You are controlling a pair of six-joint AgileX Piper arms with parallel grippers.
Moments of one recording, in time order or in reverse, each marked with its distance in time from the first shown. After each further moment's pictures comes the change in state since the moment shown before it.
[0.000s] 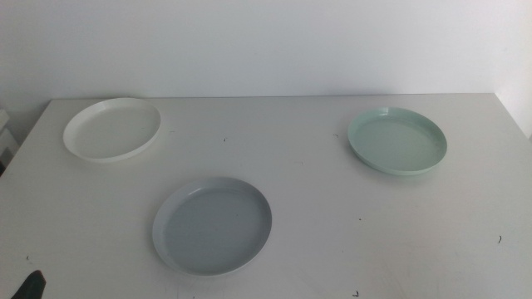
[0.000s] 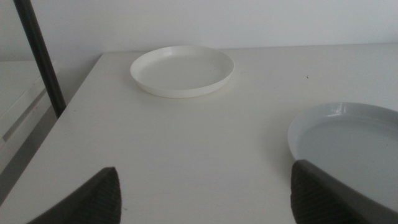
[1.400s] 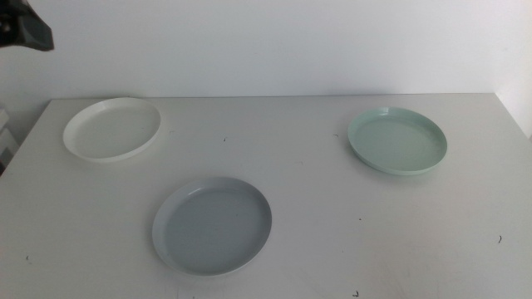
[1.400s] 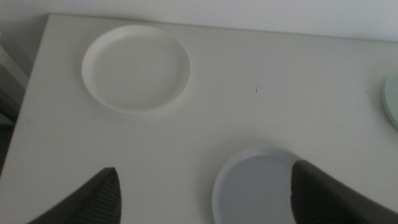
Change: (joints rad) left arm 0.000 1.189 -1.455 -0.191 0.799 0.020; right arm 0.000 0.000 0.000 0.000 0.000 0.000
